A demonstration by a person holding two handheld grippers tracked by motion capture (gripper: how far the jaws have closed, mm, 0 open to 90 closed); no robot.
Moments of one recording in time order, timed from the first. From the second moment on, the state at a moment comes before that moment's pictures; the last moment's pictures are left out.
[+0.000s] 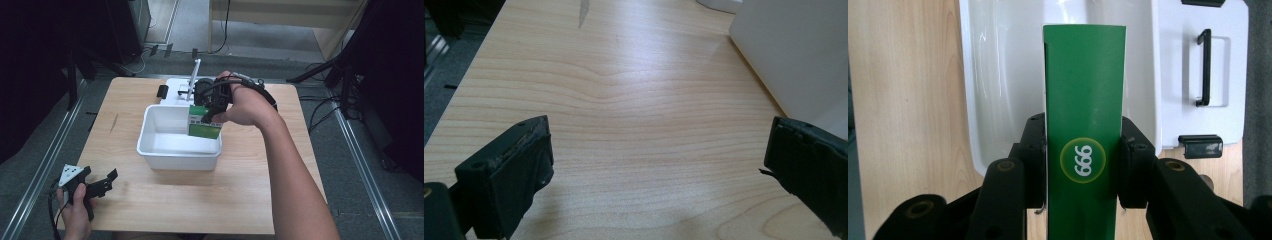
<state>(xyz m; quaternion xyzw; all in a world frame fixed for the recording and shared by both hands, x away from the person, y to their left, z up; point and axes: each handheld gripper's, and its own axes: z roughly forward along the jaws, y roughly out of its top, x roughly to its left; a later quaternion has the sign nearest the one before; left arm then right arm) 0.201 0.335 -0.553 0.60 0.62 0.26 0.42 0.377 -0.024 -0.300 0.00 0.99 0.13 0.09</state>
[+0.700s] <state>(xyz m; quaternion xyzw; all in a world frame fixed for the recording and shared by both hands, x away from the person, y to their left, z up) 0.201 0.335 -0.553 0.60 0.62 0.26 0.42 0.386 -0.016 -0.347 0.00 0.99 0.12 0.09</state>
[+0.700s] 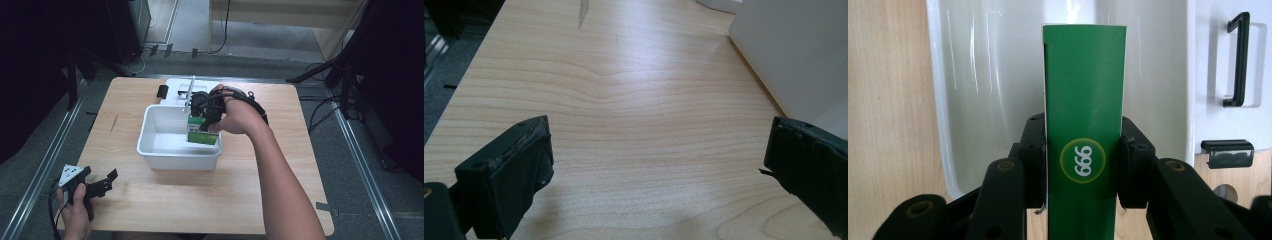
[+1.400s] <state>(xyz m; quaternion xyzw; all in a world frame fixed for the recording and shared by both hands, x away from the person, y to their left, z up) 0.201 0.336 -0.553 0.60 0.62 0.26 0.43 0.389 -0.006 -0.387 -0.01 0.99 0.09 0.08</state>
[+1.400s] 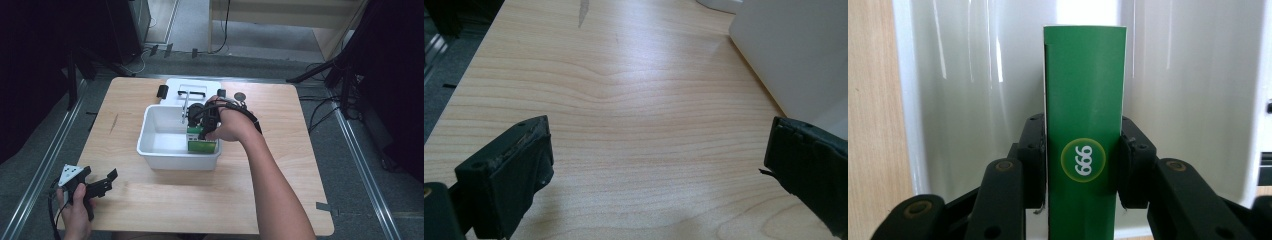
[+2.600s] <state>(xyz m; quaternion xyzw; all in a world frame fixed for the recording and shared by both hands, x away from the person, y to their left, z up) 0.201 0.335 -0.553 0.60 0.62 0.26 0.42 0.383 -0.034 -0.338 0.06 0.98 0.19 0.09</state>
